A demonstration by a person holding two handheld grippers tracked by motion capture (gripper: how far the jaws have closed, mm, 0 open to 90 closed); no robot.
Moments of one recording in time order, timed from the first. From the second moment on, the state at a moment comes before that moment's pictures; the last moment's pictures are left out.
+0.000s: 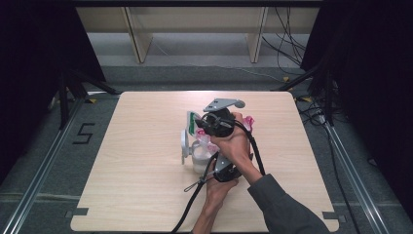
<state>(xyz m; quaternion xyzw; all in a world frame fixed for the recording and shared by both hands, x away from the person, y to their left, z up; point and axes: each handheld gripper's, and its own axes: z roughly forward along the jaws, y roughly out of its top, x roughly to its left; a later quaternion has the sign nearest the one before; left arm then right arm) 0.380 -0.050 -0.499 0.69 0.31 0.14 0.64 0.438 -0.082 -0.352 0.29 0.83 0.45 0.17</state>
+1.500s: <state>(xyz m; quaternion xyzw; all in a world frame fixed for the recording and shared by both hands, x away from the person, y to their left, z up) 0.379 -0.053 -0.500 0.69 0.31 0.14 0.64 0.437 -0.084 -0.354 0.30 0.83 0.45 0.17</state>
